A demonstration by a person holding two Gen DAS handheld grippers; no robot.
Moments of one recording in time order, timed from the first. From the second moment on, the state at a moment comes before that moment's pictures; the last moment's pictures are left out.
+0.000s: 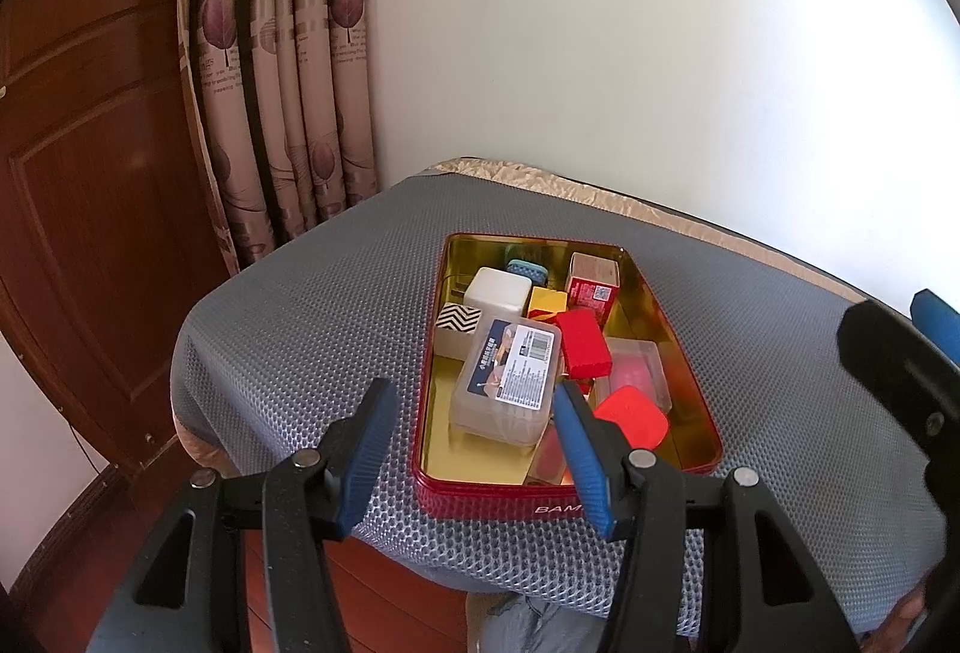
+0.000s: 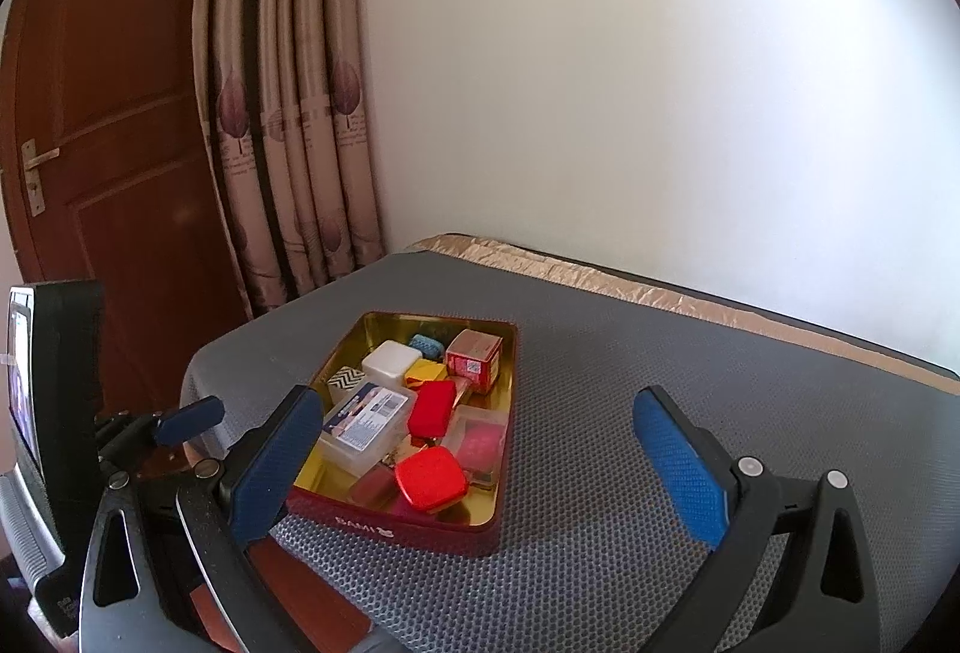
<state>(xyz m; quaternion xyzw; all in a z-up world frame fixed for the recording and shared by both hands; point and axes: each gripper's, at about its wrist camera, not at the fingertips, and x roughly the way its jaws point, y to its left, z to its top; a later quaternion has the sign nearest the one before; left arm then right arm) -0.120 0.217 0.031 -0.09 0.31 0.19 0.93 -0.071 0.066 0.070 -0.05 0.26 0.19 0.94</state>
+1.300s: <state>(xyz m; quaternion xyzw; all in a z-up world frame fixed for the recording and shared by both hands) -0.120 0.214 0.030 -0.10 0.31 0.19 0.93 -0.072 0.065 0.063 -0.06 0.28 0.19 0.94</state>
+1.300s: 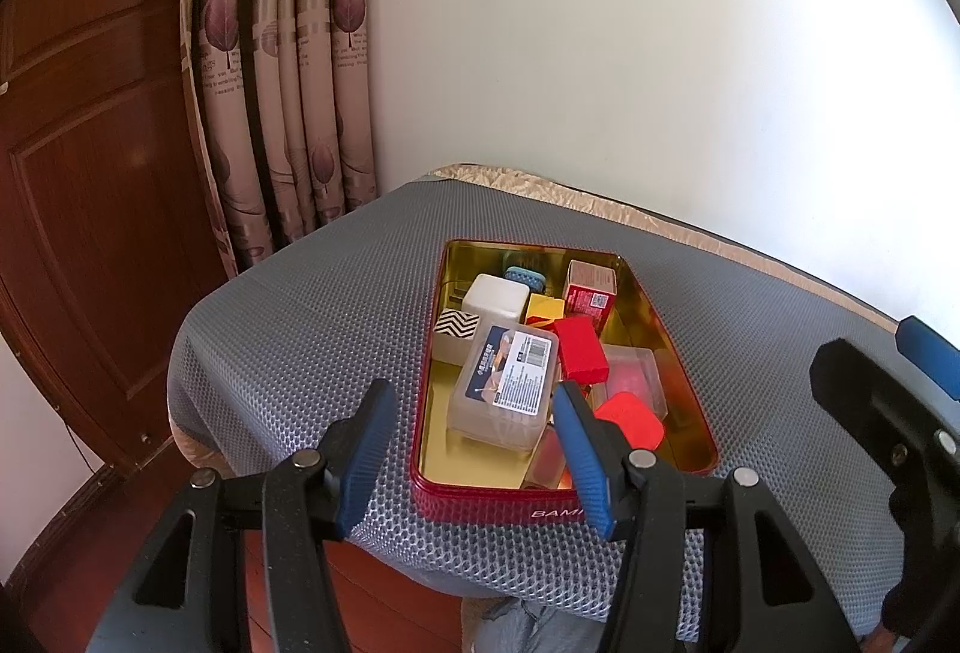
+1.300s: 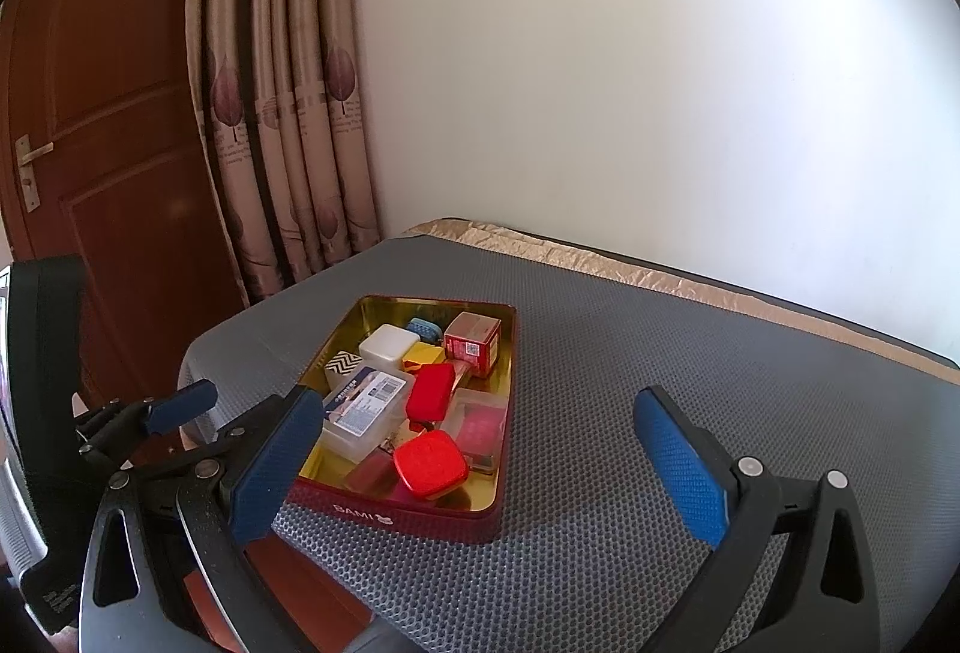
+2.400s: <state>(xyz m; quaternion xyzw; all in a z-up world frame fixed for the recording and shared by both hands) -0.144 0.200 0.072 -0.07 0.25 0.22 0.94 -0.085 0.055 0.086 -0.03 0.25 0.19 0.95</state>
